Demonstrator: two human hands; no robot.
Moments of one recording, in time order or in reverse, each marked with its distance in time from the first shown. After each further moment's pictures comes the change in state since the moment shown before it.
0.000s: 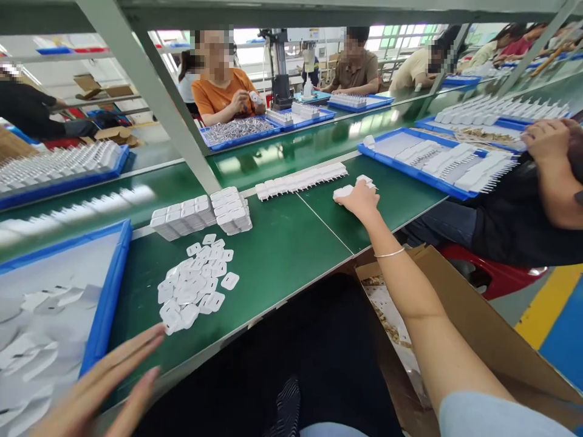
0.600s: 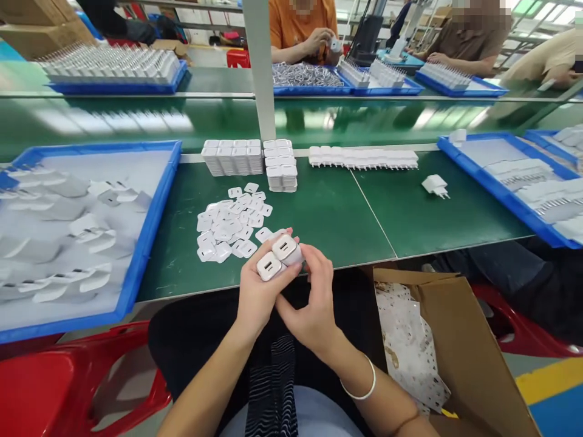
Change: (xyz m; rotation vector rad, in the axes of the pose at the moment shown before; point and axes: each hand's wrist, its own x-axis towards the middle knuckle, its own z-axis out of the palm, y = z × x) left_hand 0.023 0.080 0.129 -1.170 -0.018 -0.513; right_hand -0.300 -0.026 0.023 0.741 -0.173 -0.747
